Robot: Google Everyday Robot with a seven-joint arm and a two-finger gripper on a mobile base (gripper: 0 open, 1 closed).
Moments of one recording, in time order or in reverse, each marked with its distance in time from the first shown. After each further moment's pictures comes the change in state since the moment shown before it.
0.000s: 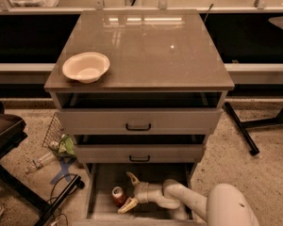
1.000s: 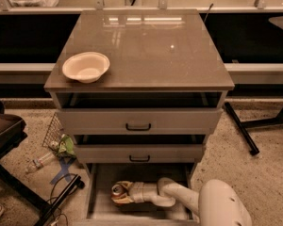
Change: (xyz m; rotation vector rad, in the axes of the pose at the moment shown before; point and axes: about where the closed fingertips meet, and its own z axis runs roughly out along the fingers) arm 0.001 0.008 0.026 -0.055 0.005 -0.002
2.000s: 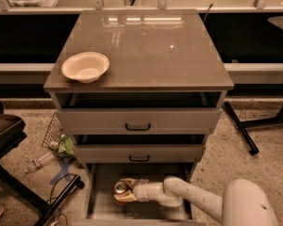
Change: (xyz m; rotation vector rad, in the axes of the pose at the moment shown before) arm -0.059 0.014 -0.033 0.026 -0.003 0.008
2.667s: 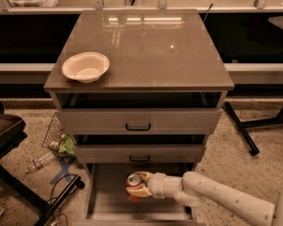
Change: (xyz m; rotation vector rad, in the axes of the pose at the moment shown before) arm -0.096 -0.005 -0.099 0.133 0.058 0.117
